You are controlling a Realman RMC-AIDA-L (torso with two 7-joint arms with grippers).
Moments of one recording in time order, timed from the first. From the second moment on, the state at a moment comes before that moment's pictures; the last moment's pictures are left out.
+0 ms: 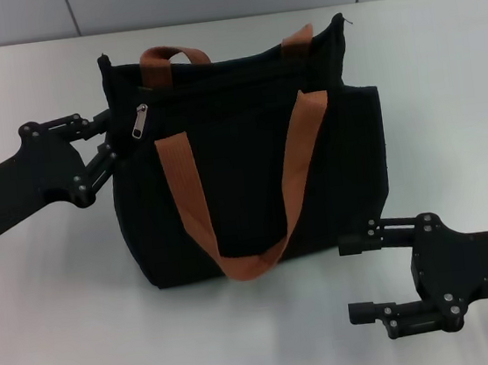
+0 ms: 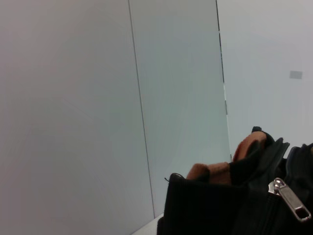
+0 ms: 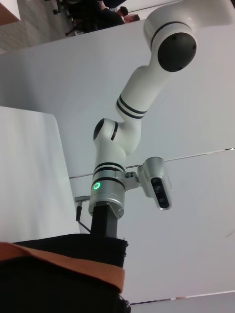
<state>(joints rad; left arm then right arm) -0.44 -2.05 0.57 0.45 1.75 1.52 -0.79 0.47 2.08 -0.56 -0.42 -2.16 -1.87 0.91</state>
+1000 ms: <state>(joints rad) -0.43 -2.06 0.56 0.45 1.72 1.60 -0.76 0.78 2.08 -0.59 -0.45 -1.88 -1.82 1.83</state>
